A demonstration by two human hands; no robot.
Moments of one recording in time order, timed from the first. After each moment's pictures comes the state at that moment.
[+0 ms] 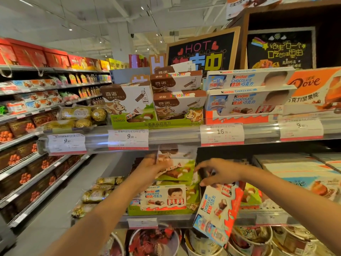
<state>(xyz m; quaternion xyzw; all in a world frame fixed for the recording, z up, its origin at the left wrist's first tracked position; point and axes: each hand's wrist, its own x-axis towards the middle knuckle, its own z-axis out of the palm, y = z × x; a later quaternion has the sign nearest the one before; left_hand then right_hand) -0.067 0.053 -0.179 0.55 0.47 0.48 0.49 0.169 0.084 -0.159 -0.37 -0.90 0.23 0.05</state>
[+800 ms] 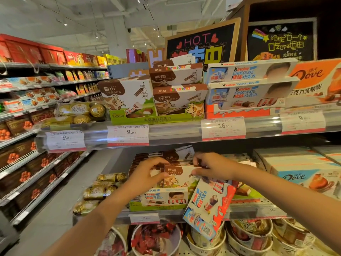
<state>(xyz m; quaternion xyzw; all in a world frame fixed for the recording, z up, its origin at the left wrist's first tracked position) -0.092 0.047 -0.199 0.77 0.51 0.34 0.18 0.149 0.086 -0.174 -0.41 -0.88 0.19 0.12</state>
